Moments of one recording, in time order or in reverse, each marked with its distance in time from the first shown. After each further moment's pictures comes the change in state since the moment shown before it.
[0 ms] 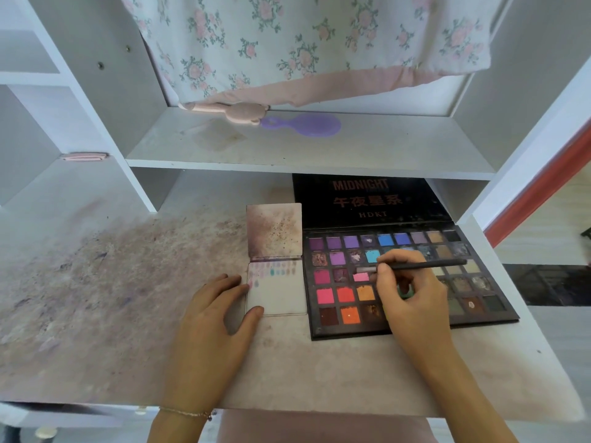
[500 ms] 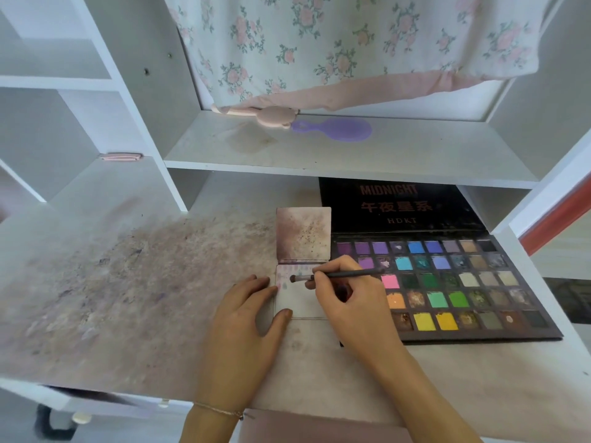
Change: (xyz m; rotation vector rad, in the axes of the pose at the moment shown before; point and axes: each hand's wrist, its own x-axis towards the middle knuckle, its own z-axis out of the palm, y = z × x) left_hand 0.000 -0.001 0.001 -0.050 0.021 0.027; right_hand -0.004 -0.029 0.072 0.050 -0.277 0.054
